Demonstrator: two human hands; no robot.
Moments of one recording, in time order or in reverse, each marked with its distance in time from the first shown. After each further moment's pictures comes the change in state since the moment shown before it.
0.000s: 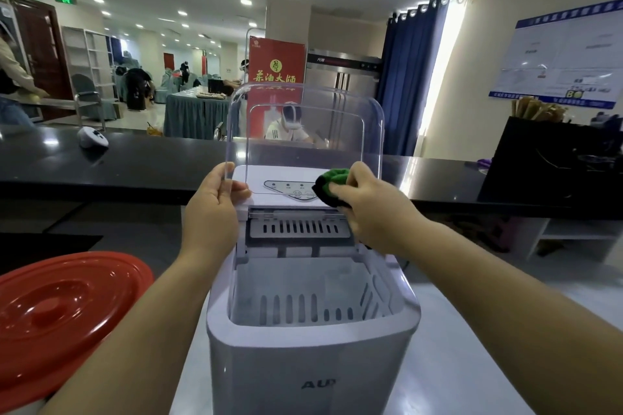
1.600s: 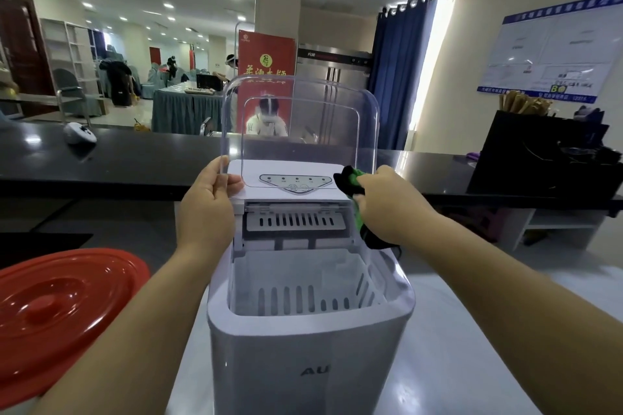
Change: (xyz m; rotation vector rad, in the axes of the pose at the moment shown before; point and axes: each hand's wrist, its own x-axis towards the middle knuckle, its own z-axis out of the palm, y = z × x) left_hand -0.002 -0.002 -0.001 -0.008 0.003 0.006; right_hand -0.010 -0.003 -0.019 0.048 -0.162 0.397
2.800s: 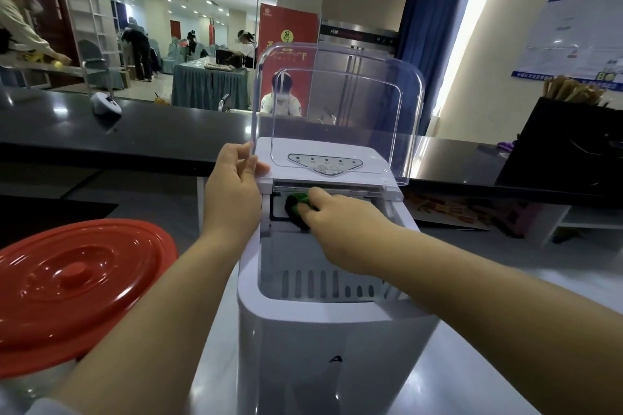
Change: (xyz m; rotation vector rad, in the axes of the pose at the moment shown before) left_hand -0.006 0.000 -0.003 0.029 0.030 0.000; right_hand -0.011 -0.080 0.033 -0.243 -0.186 -0.465
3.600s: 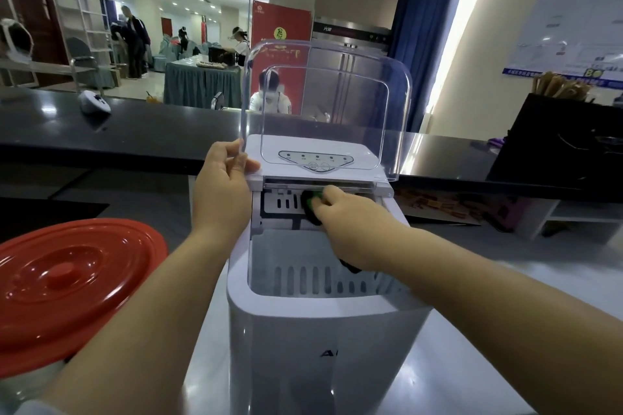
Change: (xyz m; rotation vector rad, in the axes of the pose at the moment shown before) left_hand 0.000 -0.002 0.000 0.000 -0.009 -0.019; right_hand -0.013 0.014 0.002 0.112 -0.079 0.111
